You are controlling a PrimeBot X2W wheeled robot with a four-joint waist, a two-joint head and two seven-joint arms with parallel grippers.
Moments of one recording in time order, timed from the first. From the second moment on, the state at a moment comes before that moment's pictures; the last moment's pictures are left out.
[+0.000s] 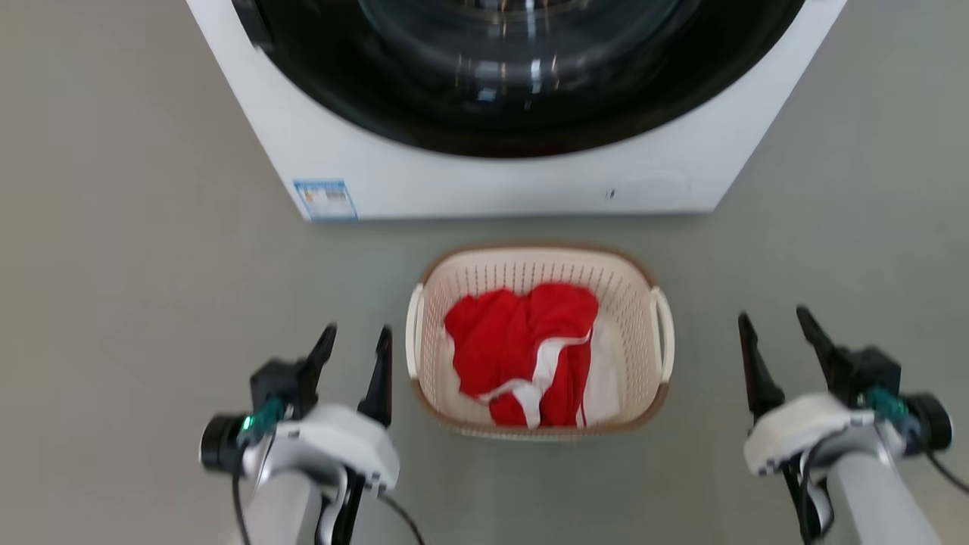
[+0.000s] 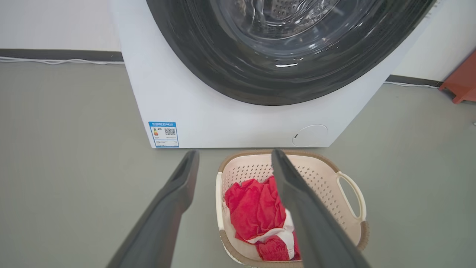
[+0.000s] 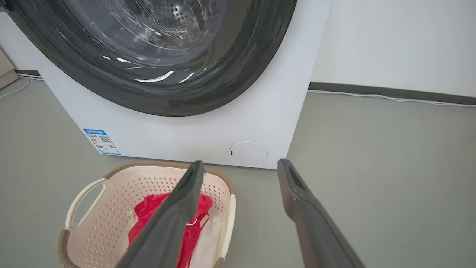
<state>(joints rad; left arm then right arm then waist) -0.27 0.04 -0.21 0.50 -0.26 0.01 -0.25 -0.29 -0.08 -0.12 0.57 -0.05 0.12 -0.25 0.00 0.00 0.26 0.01</state>
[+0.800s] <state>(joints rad) -0.81 0.03 -0.46 0.91 -0.51 0.07 -0.26 -0.76 -0.15 -0.09 0.96 -0.11 0.12 -0.23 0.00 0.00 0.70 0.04</state>
